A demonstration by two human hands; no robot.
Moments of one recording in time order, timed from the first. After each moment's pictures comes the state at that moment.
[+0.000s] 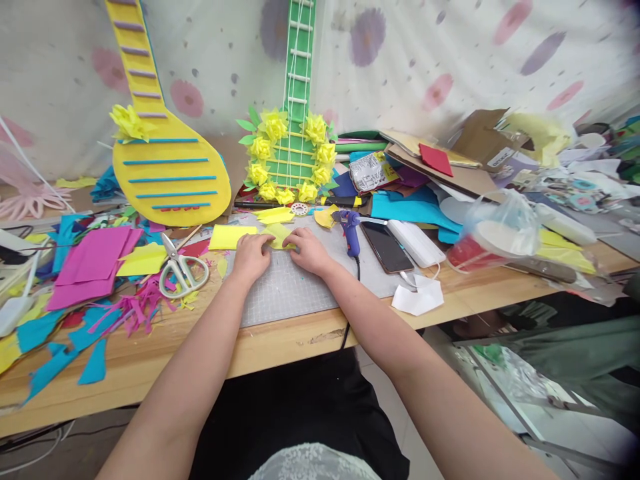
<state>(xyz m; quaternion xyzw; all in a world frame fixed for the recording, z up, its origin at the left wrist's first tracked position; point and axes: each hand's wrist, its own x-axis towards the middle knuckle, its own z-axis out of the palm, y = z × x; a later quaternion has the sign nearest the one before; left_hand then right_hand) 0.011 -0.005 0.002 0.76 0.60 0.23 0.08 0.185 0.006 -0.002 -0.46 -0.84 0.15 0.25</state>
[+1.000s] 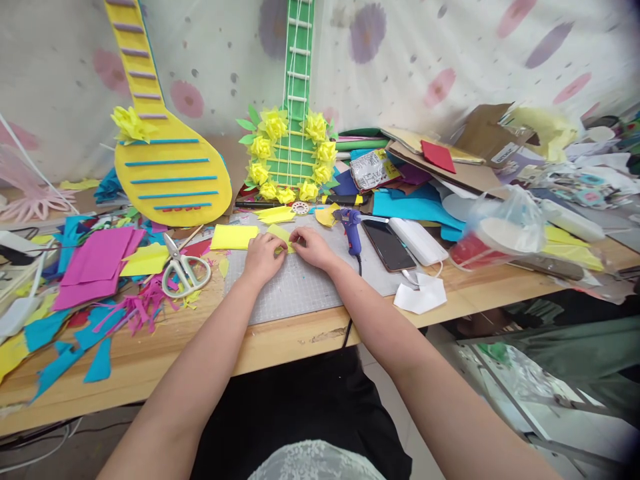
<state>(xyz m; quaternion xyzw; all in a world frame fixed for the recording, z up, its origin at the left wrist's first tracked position) 0.030 -0.012 0.003 0.79 0.58 0.22 0.07 0.190 0.013 -0.008 -0.48 -0.79 0.22 0.31</state>
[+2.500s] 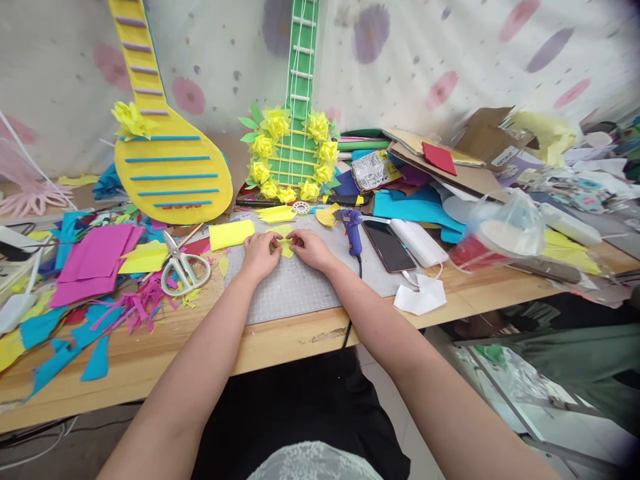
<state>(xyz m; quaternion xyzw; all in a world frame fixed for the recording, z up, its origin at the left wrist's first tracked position) 0.026 -0.006 -0.001 0.74 0.61 0.25 0.13 0.186 0.014 -0.010 -0.50 -0.78 0.23 0.29</state>
